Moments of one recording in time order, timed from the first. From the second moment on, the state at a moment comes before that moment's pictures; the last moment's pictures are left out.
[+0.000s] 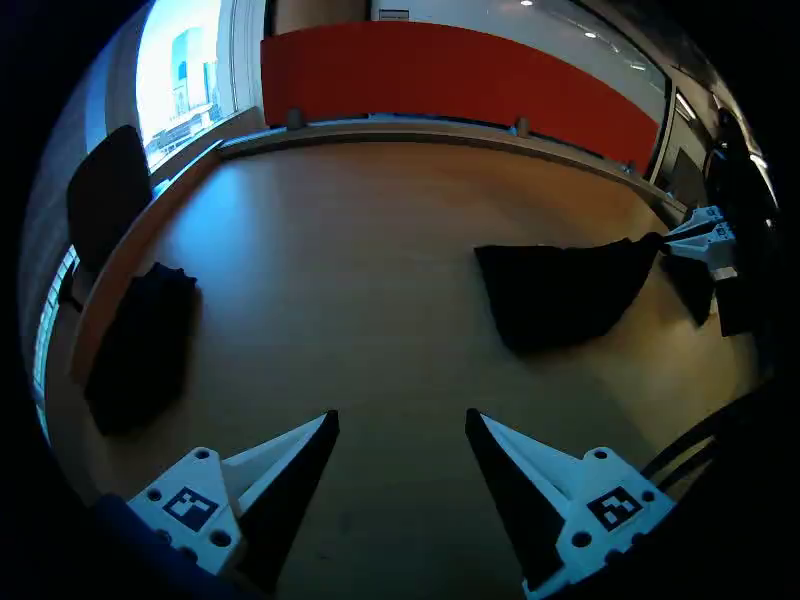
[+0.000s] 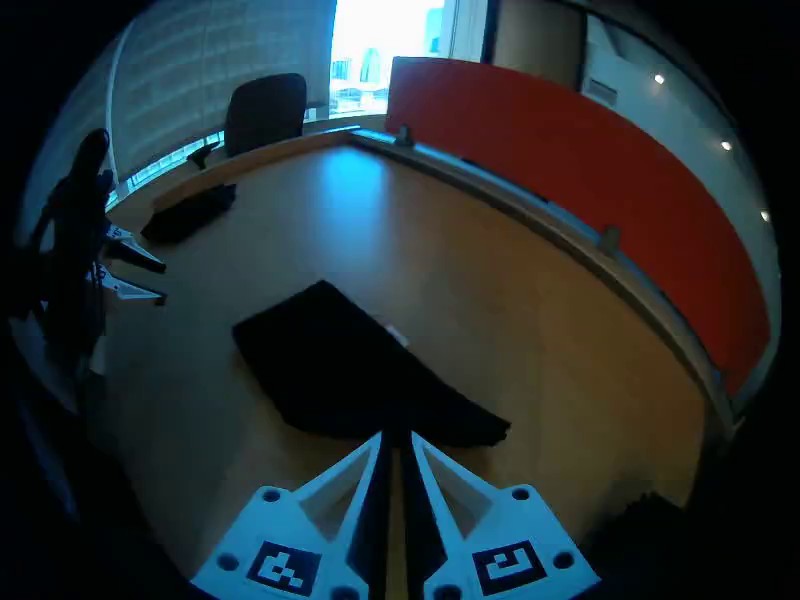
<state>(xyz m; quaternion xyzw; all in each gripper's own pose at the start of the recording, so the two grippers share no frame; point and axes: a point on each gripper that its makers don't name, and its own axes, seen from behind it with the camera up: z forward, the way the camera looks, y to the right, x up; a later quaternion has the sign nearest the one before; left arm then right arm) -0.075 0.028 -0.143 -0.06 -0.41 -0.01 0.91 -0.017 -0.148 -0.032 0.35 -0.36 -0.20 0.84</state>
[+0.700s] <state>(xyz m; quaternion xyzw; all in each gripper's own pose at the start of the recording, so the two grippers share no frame) -0.067 0.017 -0.146 -0.05 -0.40 -0.04 0.92 -0.001 -0.206 -0.018 0.41 -0.34 -0.22 0.82</state>
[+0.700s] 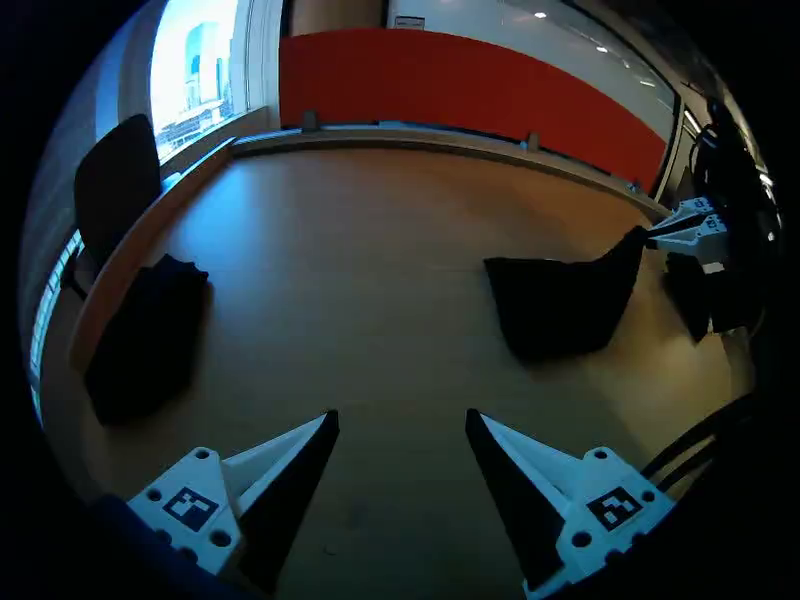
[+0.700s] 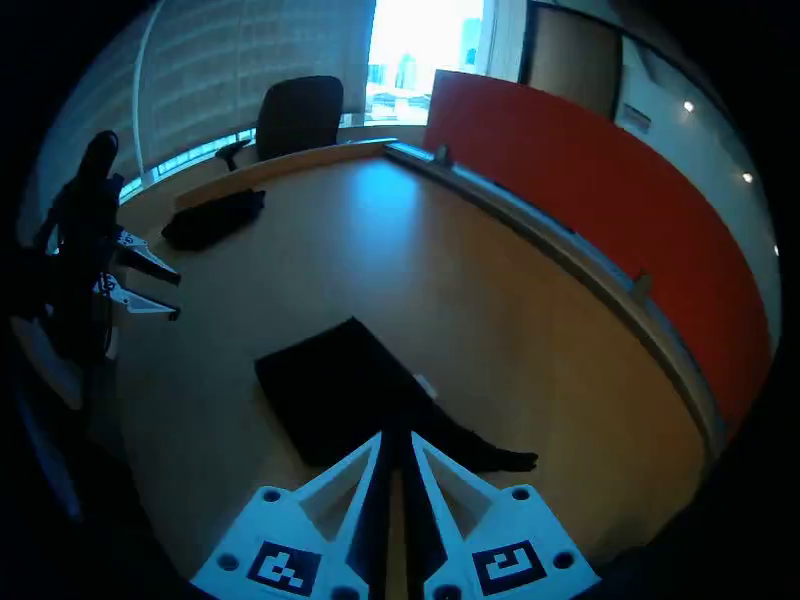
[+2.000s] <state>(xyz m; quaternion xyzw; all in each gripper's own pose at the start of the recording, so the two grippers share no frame) -0.063 0.012 -0.155 -0.04 -0.38 -0.05 0.92 -0.083 -0.326 -0.047 0.49 -0.41 -0.22 0.74</state>
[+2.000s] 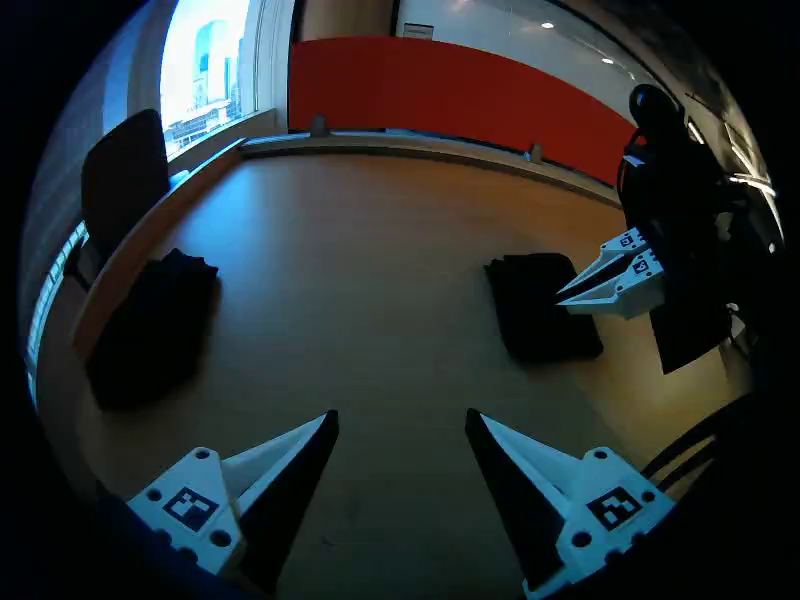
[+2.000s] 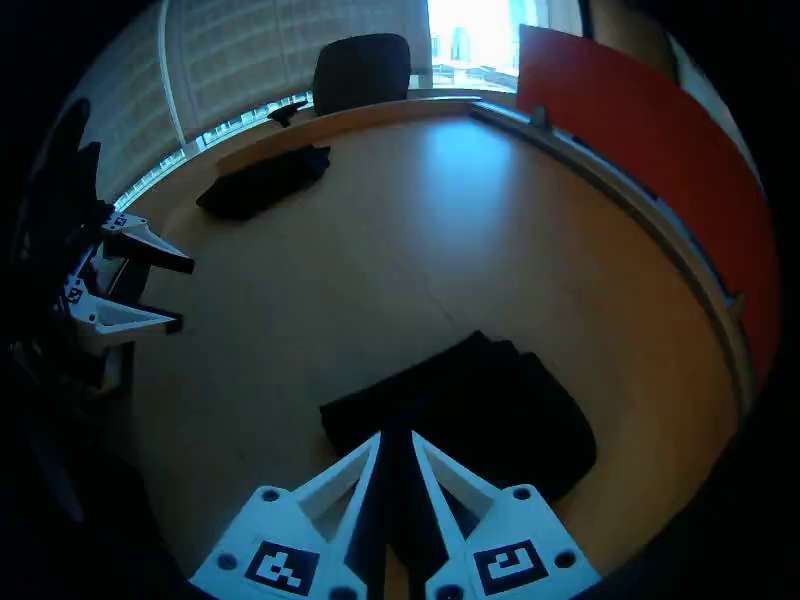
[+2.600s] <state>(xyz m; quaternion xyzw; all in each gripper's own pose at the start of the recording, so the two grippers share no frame) -0.060 0.008 -0.151 -0.04 -0.38 -0.05 0.92 -0.091 -0.323 -0.053 0.49 -0.42 -0.22 0.74</state>
